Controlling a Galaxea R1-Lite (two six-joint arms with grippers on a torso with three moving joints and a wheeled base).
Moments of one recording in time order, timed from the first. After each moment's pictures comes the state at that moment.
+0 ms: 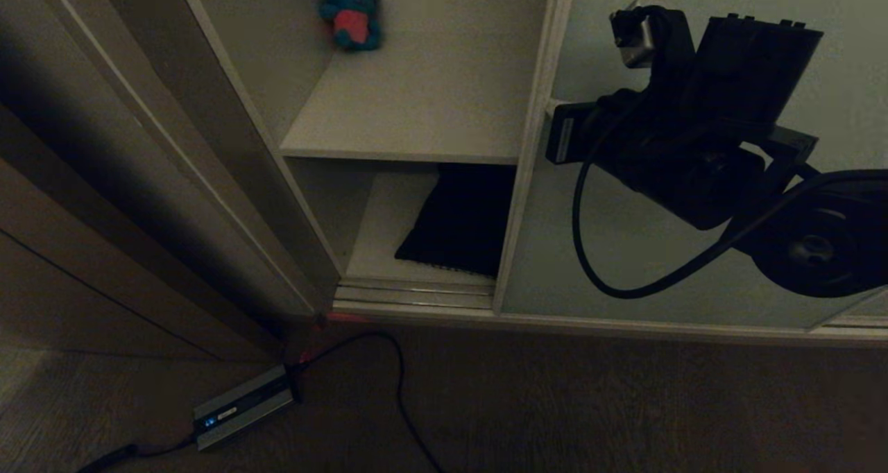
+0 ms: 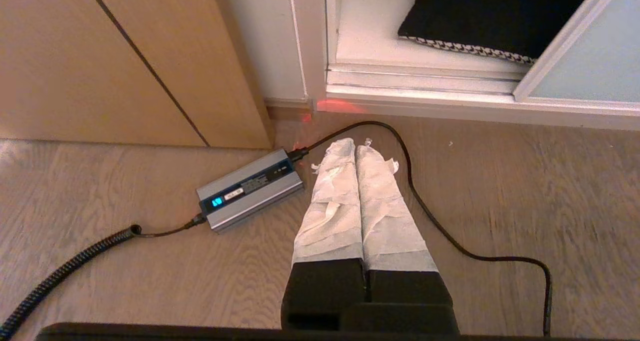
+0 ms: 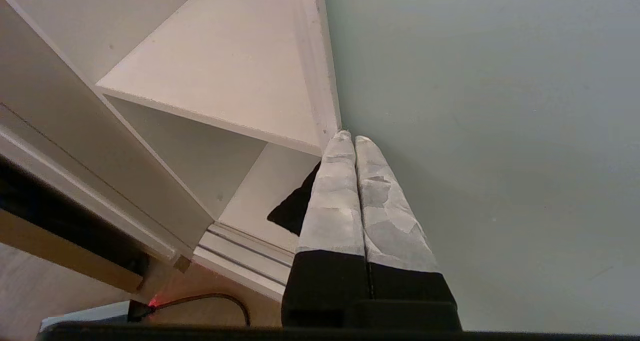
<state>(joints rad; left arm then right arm) 0.00 0.00 0.00 0.00 0.00 0.03 0.61 1.80 -1.37 -0.64 -0.24 -0.01</state>
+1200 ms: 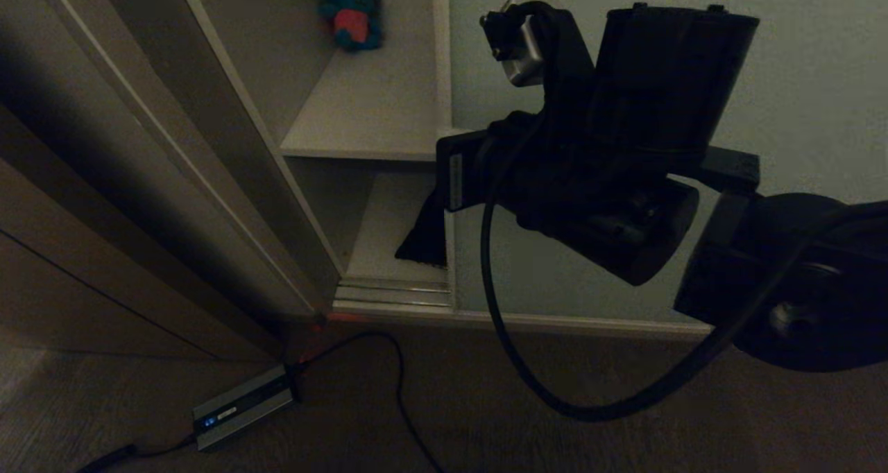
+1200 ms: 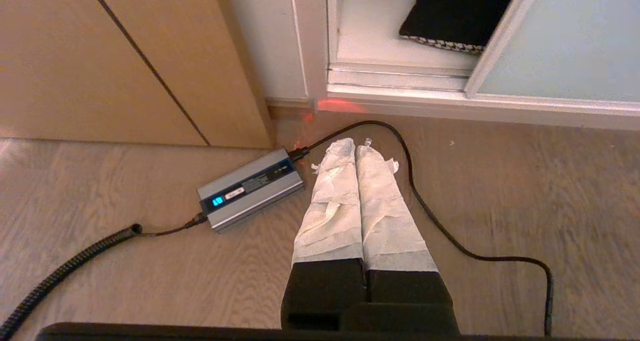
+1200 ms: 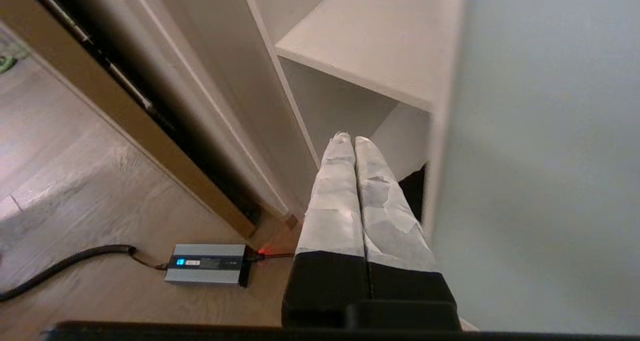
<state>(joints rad) 0.00 0.00 0.00 0.00 0.00 0.03 0.91 1.81 -1.42 -0.54 -0.28 -0.01</state>
